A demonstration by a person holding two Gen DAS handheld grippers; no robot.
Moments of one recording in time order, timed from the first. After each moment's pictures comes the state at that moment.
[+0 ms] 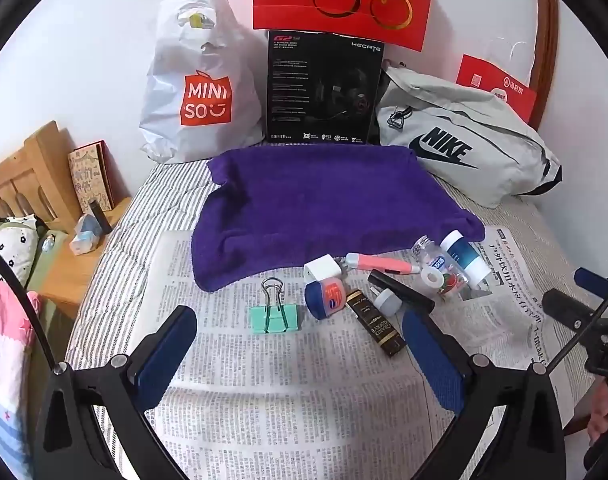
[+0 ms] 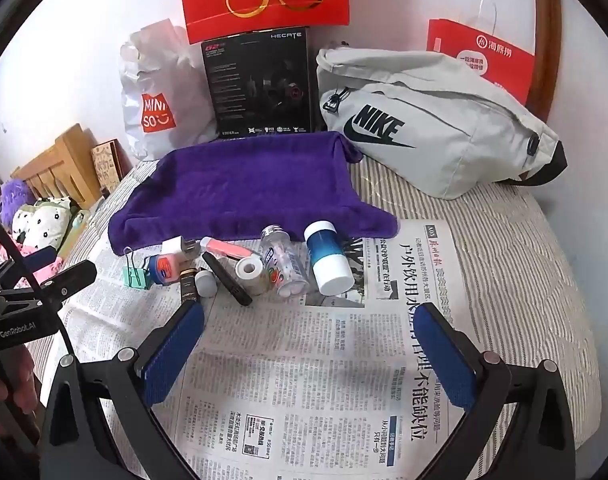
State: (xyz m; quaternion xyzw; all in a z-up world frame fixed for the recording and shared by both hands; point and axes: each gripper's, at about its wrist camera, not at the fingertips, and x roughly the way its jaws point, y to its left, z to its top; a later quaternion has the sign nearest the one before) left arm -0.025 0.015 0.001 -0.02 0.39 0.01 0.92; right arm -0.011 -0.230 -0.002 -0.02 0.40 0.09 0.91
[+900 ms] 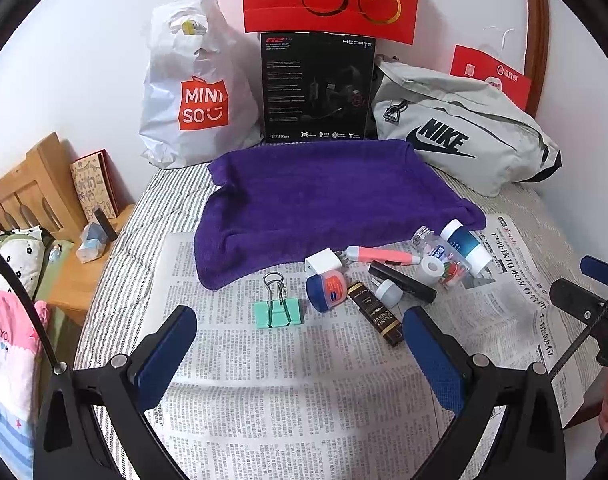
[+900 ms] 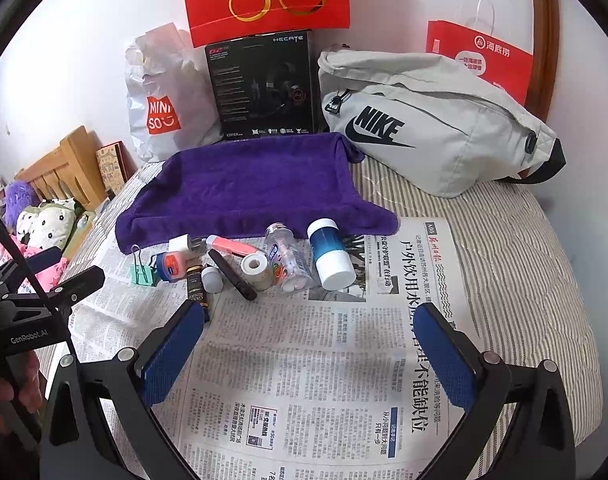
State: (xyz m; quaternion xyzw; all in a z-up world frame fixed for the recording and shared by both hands) left arm -0.033 0.007 0.002 0.01 0.39 0.01 0.92; right arm -0.022 -0.234 0.003 -0.01 0.40 0.10 0.91
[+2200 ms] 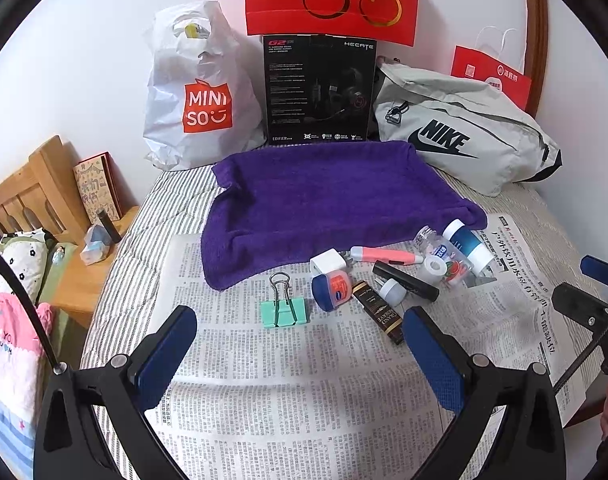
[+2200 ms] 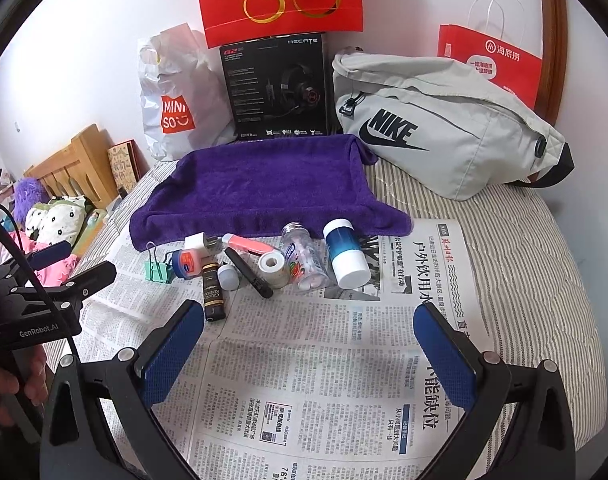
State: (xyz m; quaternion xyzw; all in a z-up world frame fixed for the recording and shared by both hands) left arm -0.037 0.011 0.005 0.01 0.39 0.01 0.92; right arm -0.030 -0.228 0.006 -0.01 0.40 0.12 0.91
